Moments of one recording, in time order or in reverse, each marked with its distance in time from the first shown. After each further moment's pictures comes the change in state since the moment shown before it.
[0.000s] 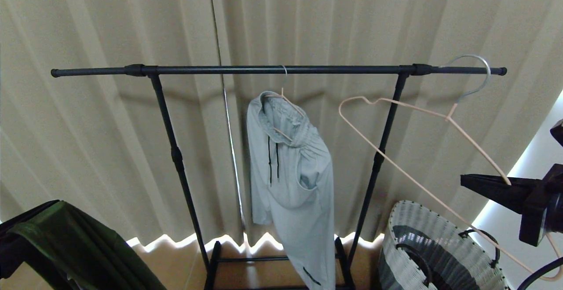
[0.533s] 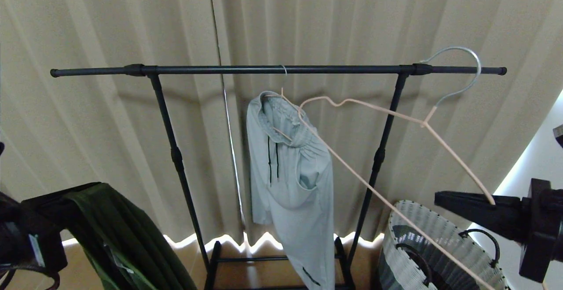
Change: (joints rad) left arm -0.005 0.232 -0.267 0.283 0.023 0.001; right arm 0.282 -0.027 0.024 -0.025 0.001 0.183
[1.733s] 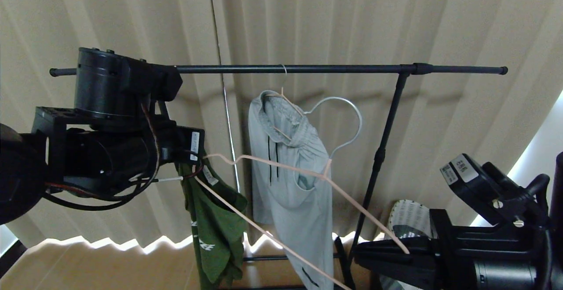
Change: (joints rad) left arm -0.194 0.612 -0.496 0.067 0.398 -0.189; right arm 0.277 0.238 -0.004 -0.180 0.152 0.031
